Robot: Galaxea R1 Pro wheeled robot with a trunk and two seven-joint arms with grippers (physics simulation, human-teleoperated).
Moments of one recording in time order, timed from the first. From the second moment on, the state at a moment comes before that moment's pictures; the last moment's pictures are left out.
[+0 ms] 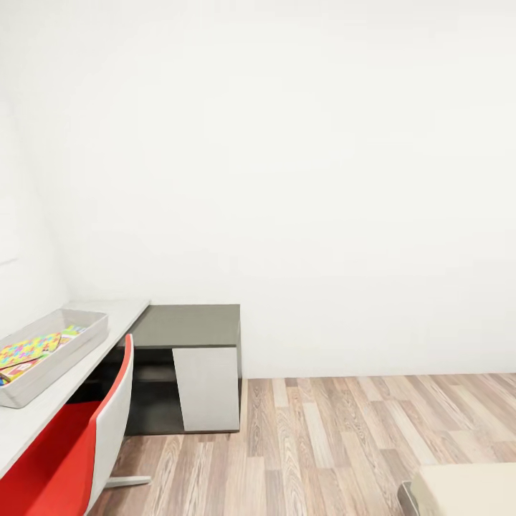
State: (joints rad) left arm -0.27 0.10 -1.77 -0.06 1.92 -0.10 0.08; right arm -0.22 -0.12 0.18 -0.42 -0.45 0.37 0.01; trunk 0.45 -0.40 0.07
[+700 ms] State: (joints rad) left arm -0.10 0.10 -1.77 -0.06 1.92 -0.14 0.08; right arm -0.21 -0.01 0.21 -0.01 -0.30 -0.04 -0.04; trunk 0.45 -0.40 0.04
